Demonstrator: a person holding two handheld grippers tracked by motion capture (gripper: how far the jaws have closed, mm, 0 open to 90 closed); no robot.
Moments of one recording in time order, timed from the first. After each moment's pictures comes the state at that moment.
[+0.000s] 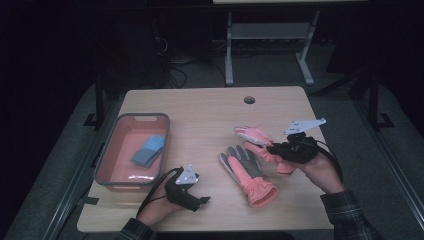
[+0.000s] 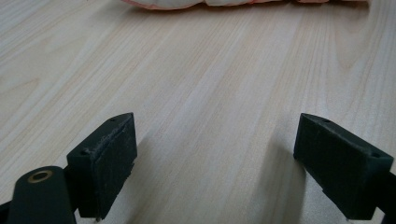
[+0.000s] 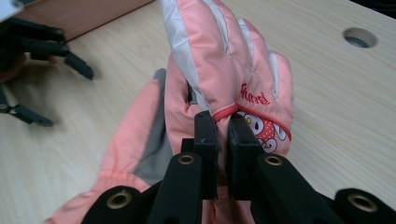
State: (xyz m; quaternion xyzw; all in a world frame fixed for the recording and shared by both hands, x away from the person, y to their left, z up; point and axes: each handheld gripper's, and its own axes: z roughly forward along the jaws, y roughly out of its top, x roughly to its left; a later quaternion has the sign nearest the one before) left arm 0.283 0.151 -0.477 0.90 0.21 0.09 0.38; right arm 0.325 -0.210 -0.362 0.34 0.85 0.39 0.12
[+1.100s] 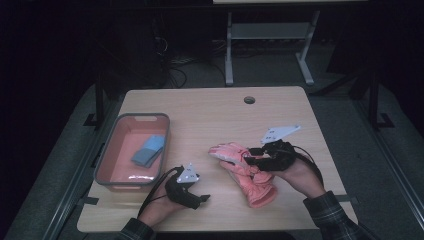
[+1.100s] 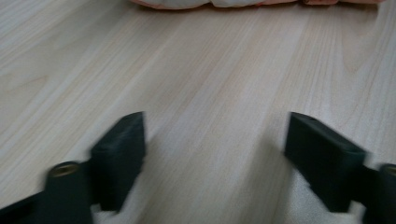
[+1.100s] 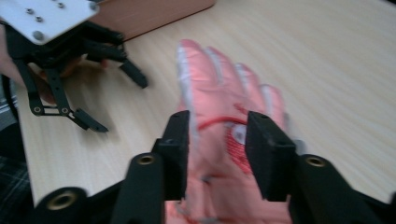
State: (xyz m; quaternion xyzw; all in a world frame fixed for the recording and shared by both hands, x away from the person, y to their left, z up) left arm 0.284 0.150 -0.470 0.90 0.23 0.09 0.37; right arm 0.316 -0.162 -0.366 0.29 0.86 0.41 0.09
